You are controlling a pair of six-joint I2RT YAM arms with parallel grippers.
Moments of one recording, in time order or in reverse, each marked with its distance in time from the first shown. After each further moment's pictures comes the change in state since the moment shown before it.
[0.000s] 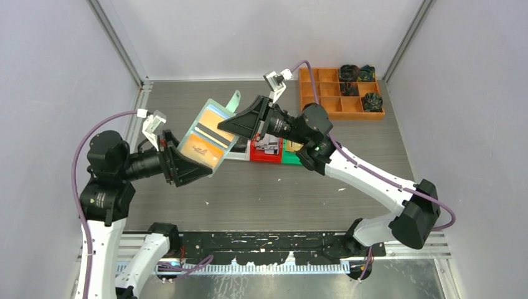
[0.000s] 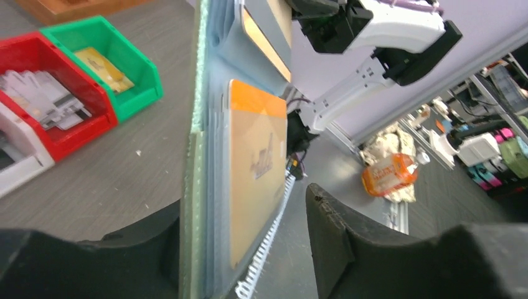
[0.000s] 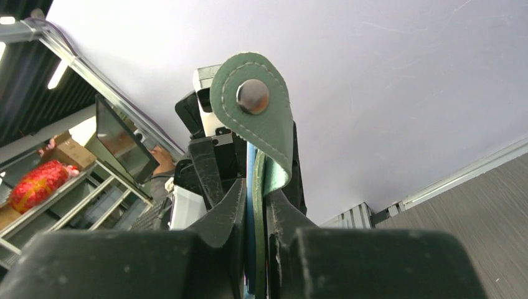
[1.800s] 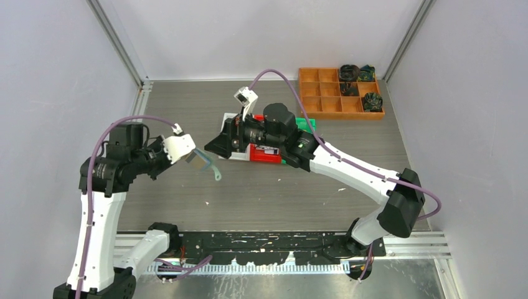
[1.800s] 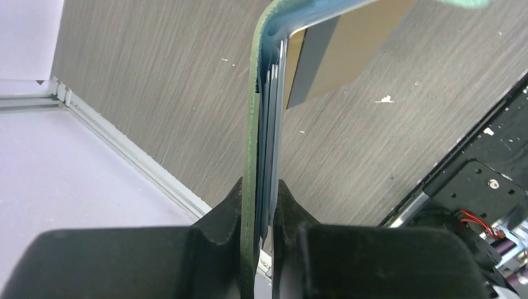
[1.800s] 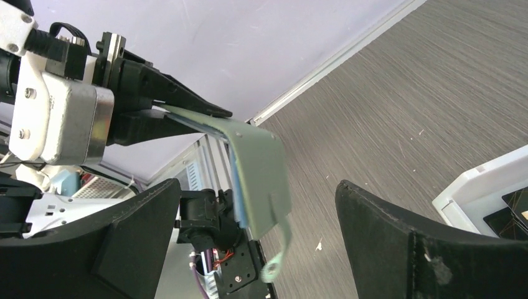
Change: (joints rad) left arm -0.021 0.192 0.169 -0.612 -0.848 1.297; right arm 0.076 0.125 0.108 -0.513 0.198 -0.515
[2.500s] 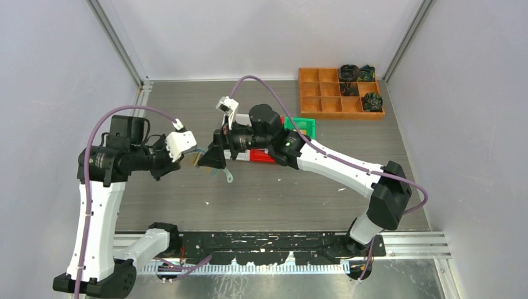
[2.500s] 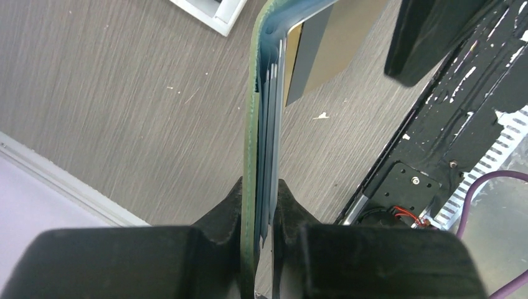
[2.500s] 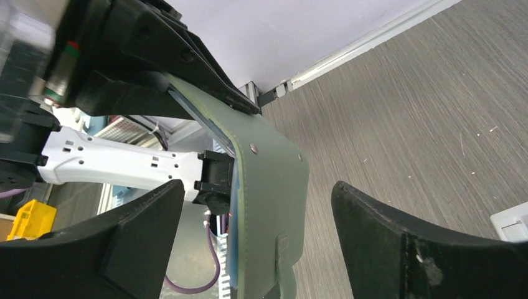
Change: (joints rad) left arm -0.001 0.075 0.097 -0.146 0.167 -0.015; right arm 0.023 0.101 0.060 -0.011 -0.210 -0.055
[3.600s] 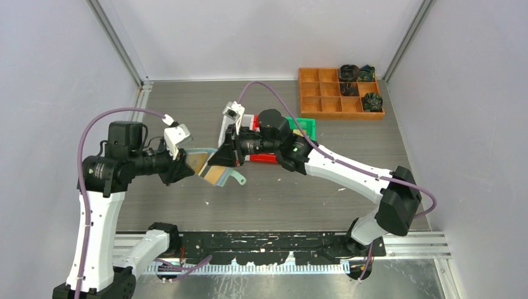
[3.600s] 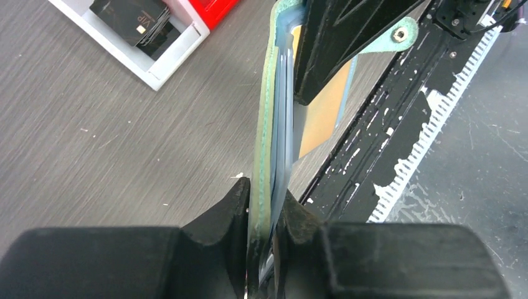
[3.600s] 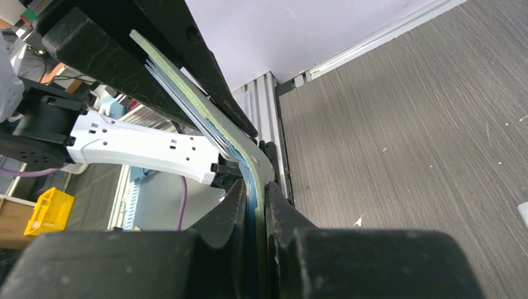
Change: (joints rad) left arm 0.000 -0.067 -0.066 0.091 0.239 -0.346; right arm 0.005 -0.068 -0.089 0.024 -0.044 0.014
